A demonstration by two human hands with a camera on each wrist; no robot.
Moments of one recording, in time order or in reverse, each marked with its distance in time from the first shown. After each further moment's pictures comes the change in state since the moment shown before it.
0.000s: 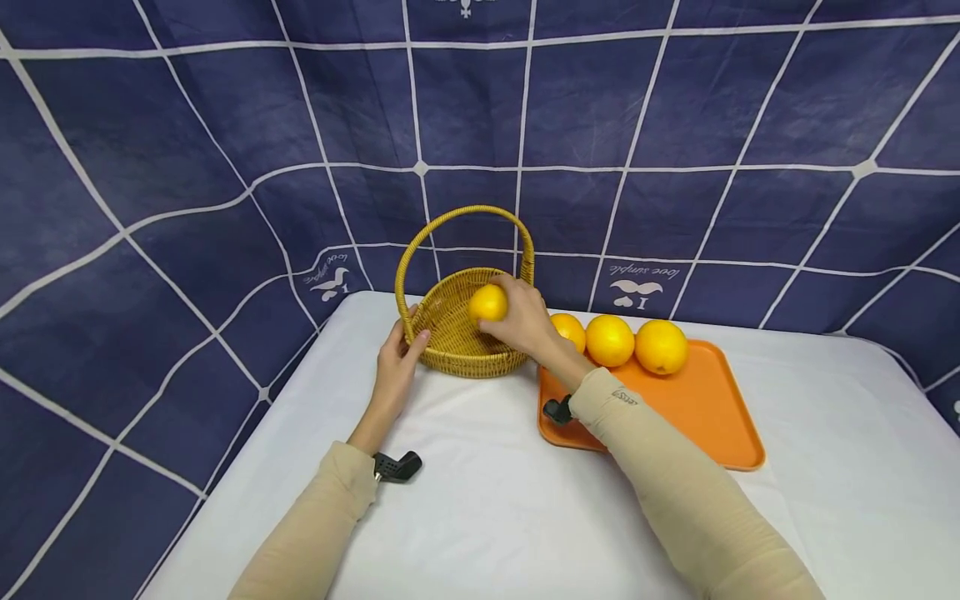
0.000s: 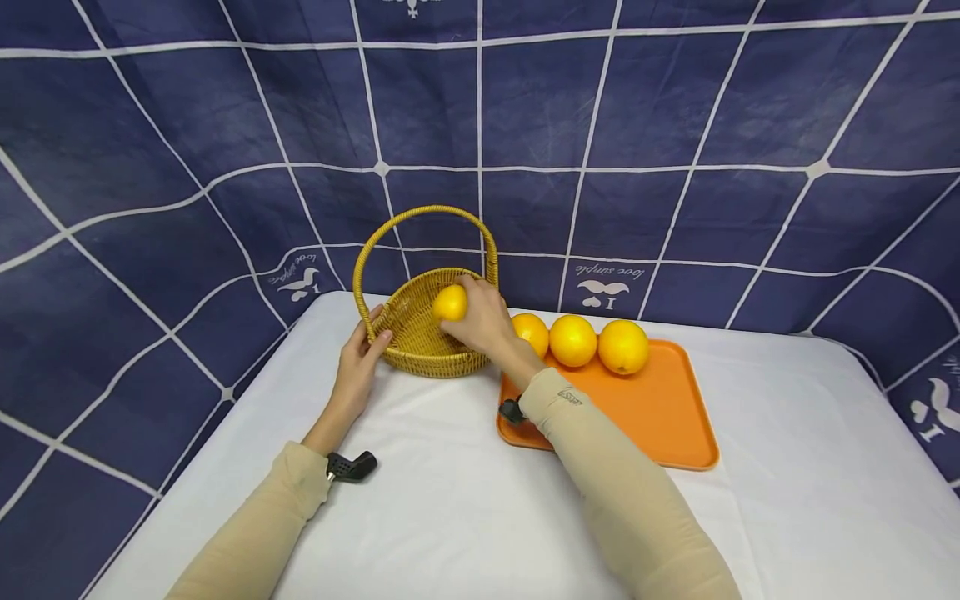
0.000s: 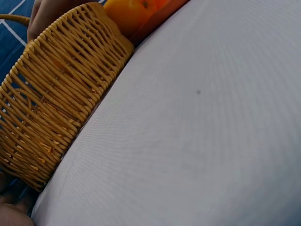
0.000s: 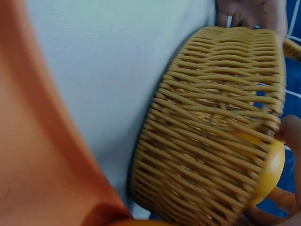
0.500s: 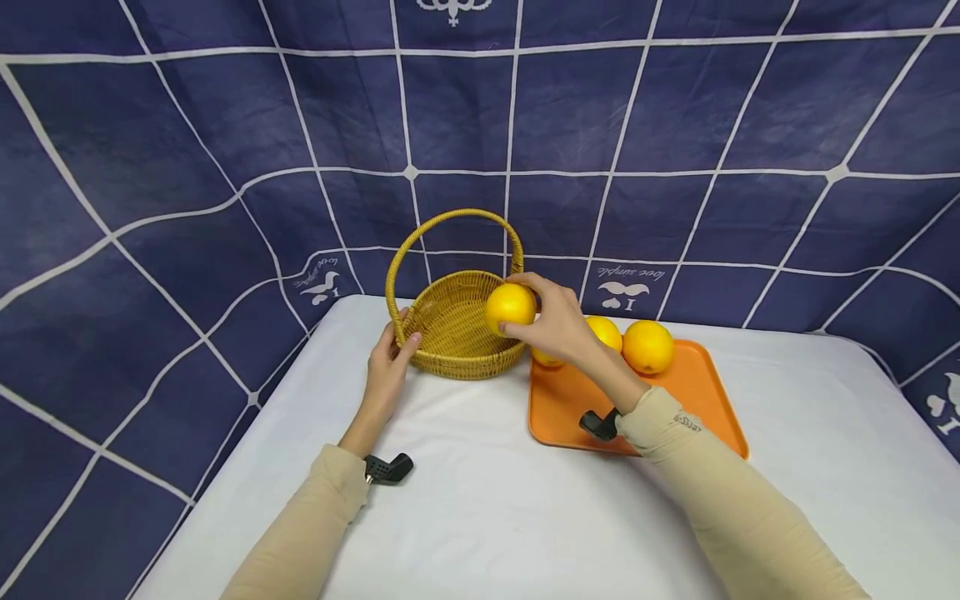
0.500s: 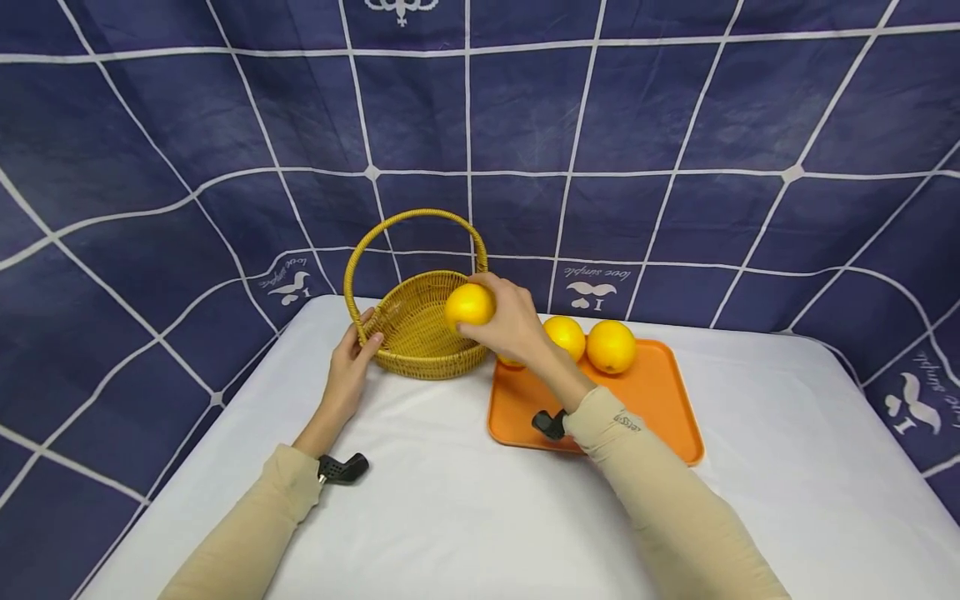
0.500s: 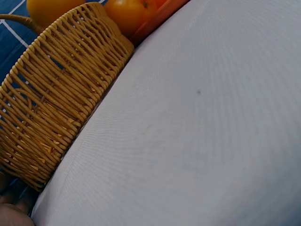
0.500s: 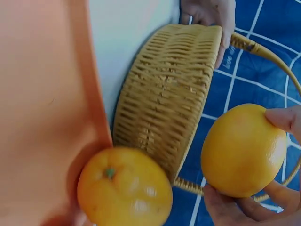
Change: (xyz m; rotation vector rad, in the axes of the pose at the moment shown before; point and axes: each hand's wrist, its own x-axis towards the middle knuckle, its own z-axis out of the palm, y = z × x) left_hand 0.000 0.000 -0.002 0.016 -0.010 0.007; right_hand -0.042 0.000 -0.065 0.092 0.034 -0.041
